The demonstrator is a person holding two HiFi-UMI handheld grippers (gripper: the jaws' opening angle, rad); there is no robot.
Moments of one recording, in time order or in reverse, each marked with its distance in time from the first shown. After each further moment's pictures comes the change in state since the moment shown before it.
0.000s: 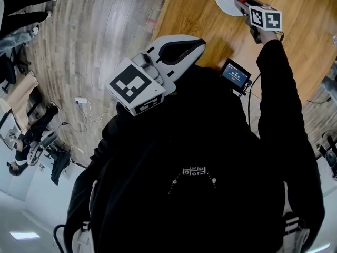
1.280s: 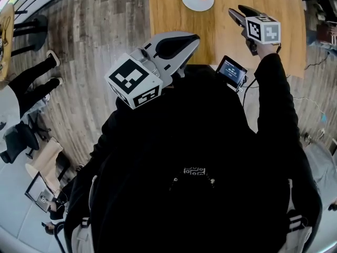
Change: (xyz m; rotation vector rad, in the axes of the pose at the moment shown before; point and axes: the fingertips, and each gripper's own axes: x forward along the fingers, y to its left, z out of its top) left arm 0.024 -0.047 0.036 0.310 0.040 -0.325; right arm -0.162 -0.004 -0.002 0.163 -0.307 -0.220
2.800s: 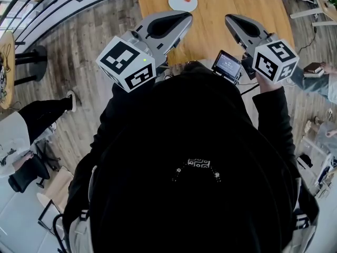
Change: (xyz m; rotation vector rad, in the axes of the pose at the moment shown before) left arm 0.007 -0.024 0.059 0.178 -0.116 -0.110; right arm -0.189 0.136 0.058 -0.040 -0.412 0.066
